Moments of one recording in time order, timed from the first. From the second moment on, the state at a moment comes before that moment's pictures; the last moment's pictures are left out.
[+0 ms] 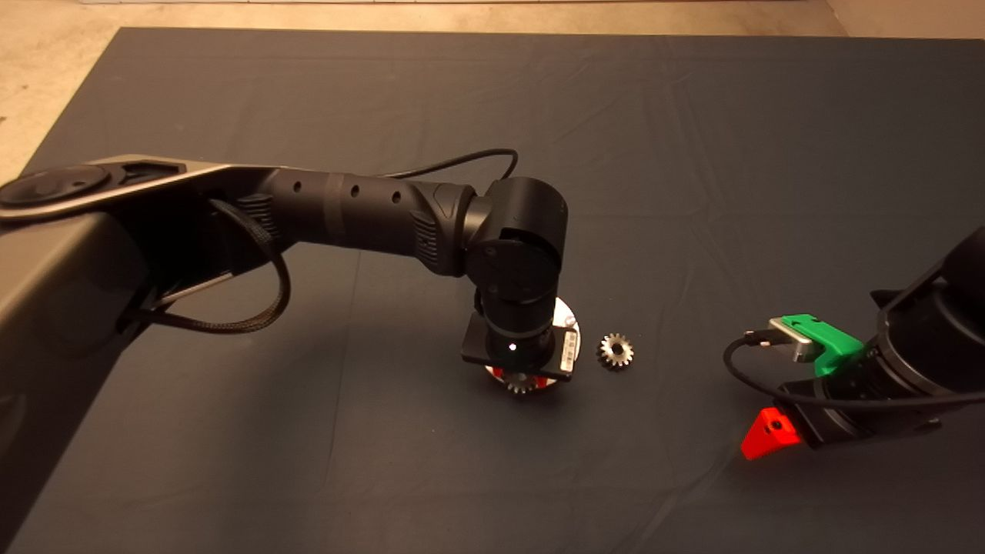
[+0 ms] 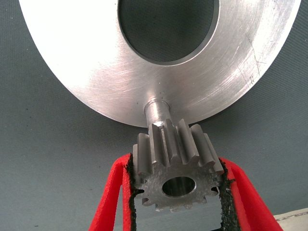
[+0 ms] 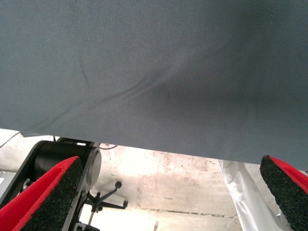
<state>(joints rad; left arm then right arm) -0.31 2.92 -1.09 0.30 1.53 -1.57 0.34 2.12 -0.55 -0.05 -1.53 1.49</state>
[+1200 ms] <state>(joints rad) -0.31 2.93 -1.13 0.28 1.53 -1.52 0.34 2.10 -0.54 -0.05 -1.53 1.49</state>
